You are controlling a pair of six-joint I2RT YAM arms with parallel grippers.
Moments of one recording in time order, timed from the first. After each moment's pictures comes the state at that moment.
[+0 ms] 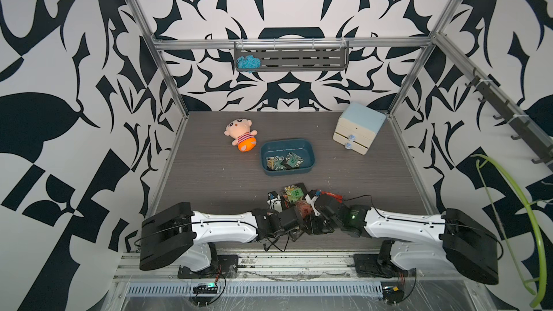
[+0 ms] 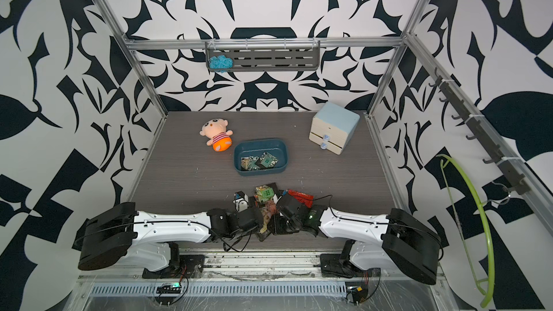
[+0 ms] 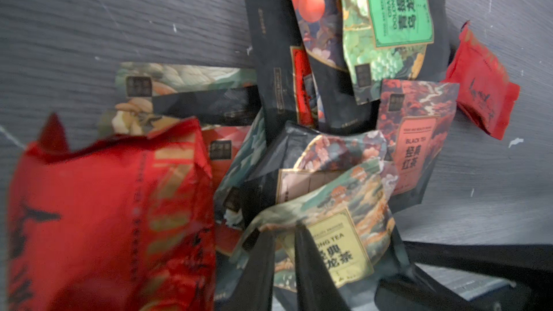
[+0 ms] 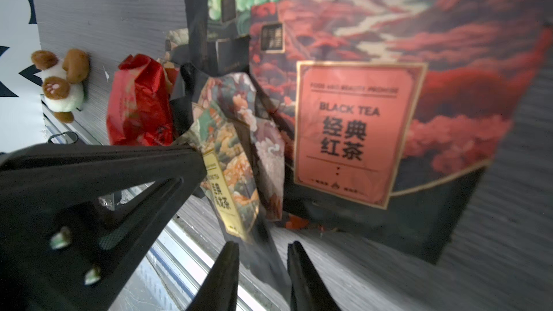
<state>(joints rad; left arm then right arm) -1.29 1.41 0.67 -0.36 -0.27 -1.38 1.03 1.25 0.49 -0.17 -0.22 0.94</state>
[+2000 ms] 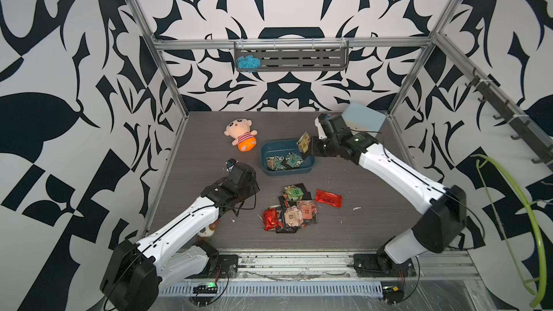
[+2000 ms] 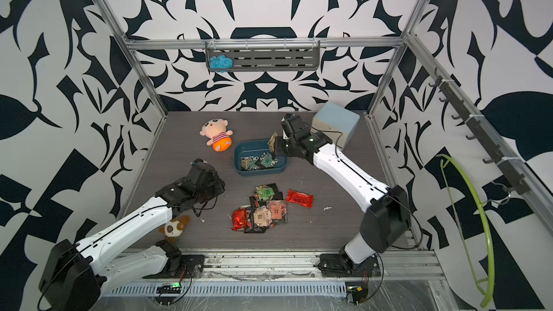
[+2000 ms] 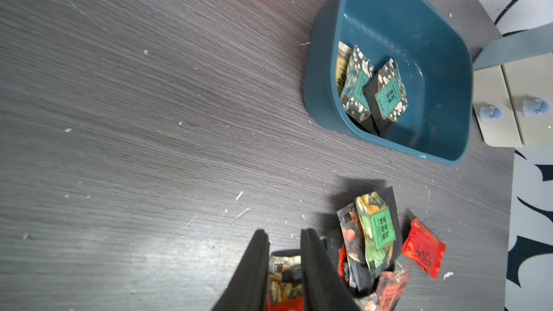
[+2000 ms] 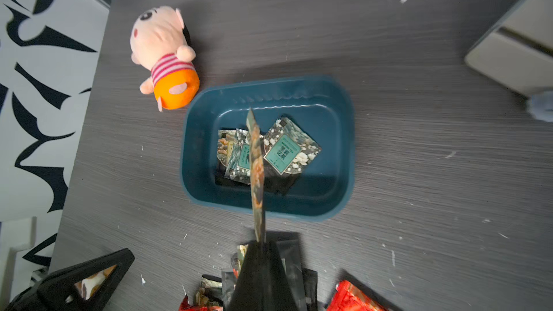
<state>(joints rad) -0.60 1.06 0.66 -0.48 -0.11 -0.95 0.58 1.63 1.45 -0.67 -0.08 0.55</state>
